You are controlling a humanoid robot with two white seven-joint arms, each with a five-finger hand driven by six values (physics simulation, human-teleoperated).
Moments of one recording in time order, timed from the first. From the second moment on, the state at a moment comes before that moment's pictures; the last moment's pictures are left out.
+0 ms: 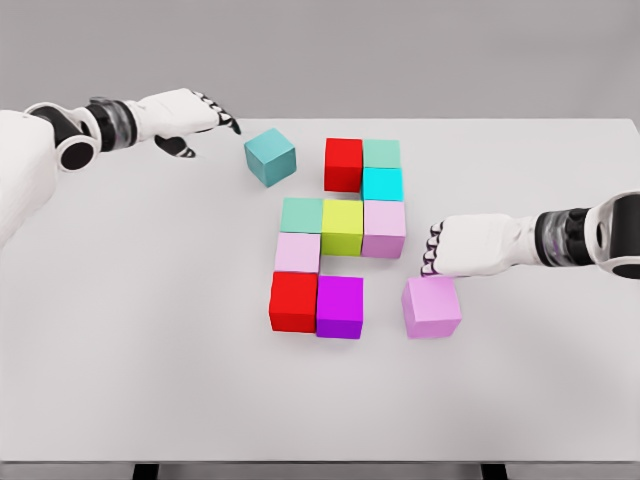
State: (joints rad) left arm -1.15 0.40 -1.09 -0.57 -0.65 -0.61 -0.12; right arm -0.81 -0.91 0.97 -1.70 0.70 -0.61 0.57
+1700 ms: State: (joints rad) left arm -1.14 0.35 -1.10 -0.55 -0.70 -0.61 -0.12; right arm -0.91 -1.16 1.24 -1.74 0.44 -0.61 0.32
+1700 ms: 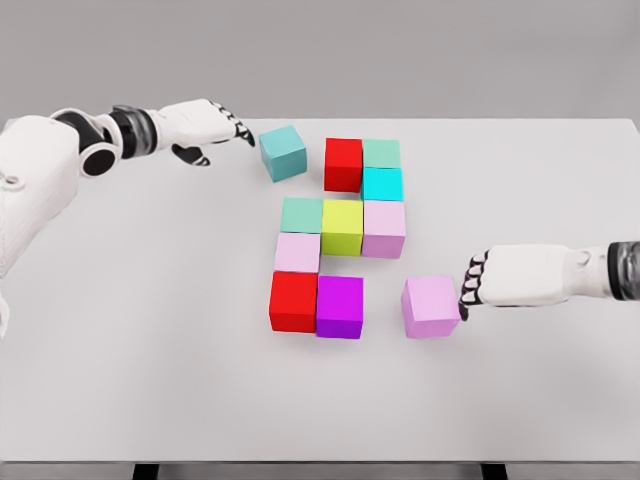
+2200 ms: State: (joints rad) left arm -1.14 0.32 -1.08 -0.50 -0.70 -0.61 -0.12; right arm -0.91 -1.18 1.24 -1.73 0.45 -0.61 0.31
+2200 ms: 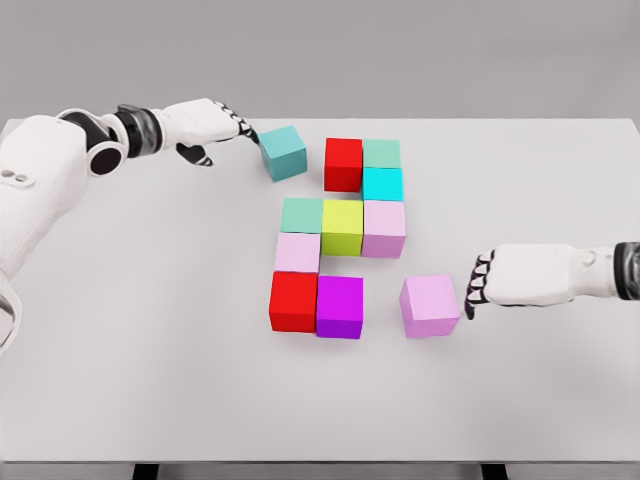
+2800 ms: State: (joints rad) left arm -1.20 0.24 -1.08 -0.39 -0.71 -0.61 -0.12; right arm -1.04 -1.18 1.35 -1.66 0.44 -0.61 0.23
